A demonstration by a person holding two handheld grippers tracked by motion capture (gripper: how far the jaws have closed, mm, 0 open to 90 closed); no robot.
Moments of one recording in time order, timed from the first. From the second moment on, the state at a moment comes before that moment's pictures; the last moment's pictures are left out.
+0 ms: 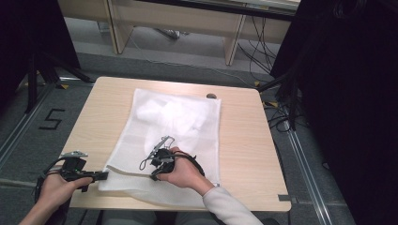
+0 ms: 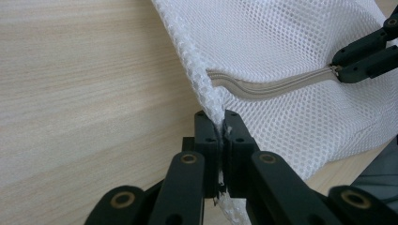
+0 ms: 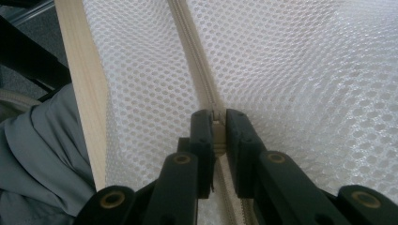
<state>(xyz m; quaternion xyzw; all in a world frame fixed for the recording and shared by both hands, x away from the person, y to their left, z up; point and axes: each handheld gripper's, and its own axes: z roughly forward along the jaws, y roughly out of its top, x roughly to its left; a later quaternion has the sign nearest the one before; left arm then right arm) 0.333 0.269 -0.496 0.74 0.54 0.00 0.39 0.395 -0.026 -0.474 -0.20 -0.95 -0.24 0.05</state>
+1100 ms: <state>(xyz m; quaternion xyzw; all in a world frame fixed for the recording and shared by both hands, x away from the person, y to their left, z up) 0.334 0.272 -0.495 0.75 0.54 0.00 0.38 0.395 -0.039 -0.468 -0.20 -0.95 -0.24 0.04</state>
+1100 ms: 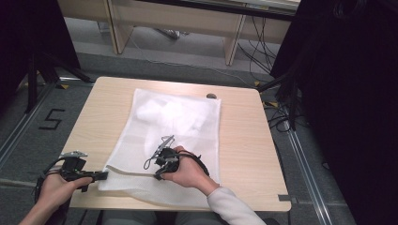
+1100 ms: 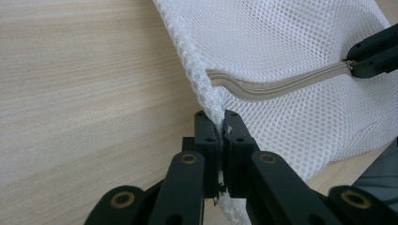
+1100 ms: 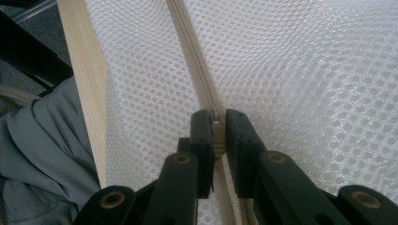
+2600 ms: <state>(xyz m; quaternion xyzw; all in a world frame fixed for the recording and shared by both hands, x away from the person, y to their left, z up) 0.334 0.272 -0.496 0.76 0.54 0.00 0.38 0.394 -0.064 -0.462 -0.22 -0.95 -0.24 0.04</state>
